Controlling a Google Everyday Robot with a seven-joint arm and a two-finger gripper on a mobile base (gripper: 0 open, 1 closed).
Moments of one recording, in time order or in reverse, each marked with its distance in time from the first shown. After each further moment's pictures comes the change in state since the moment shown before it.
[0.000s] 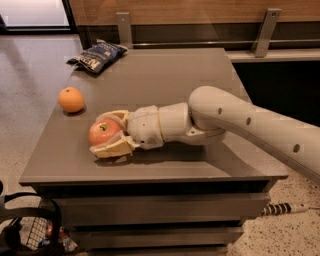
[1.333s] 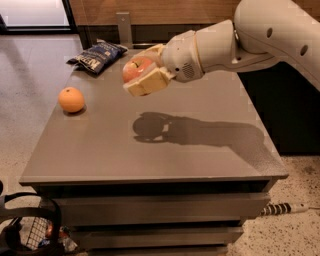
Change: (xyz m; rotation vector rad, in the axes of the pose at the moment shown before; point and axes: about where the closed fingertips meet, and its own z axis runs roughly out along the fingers) arm -0.083 -0.090 -0.116 0.167 0.200 0.004
